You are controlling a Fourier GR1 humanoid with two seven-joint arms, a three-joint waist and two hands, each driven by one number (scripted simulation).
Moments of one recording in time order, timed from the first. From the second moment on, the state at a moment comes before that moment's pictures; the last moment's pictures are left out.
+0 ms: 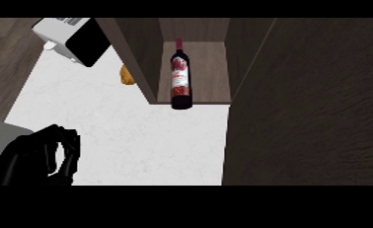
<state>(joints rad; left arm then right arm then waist) 0.20 0.41 -0.13 -1.90 0.45 -0.05 -0.26 0.45 -0.23 0.32 -2.48 -0.10 0.41 0.24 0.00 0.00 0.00</state>
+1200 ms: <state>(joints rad) 0.23 0.48 0.03 -1.85 0.56 -0.24 -0.25 -0.23 -0.03 0.58 -2.25 -0.22 0.13 0.58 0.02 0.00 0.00</state>
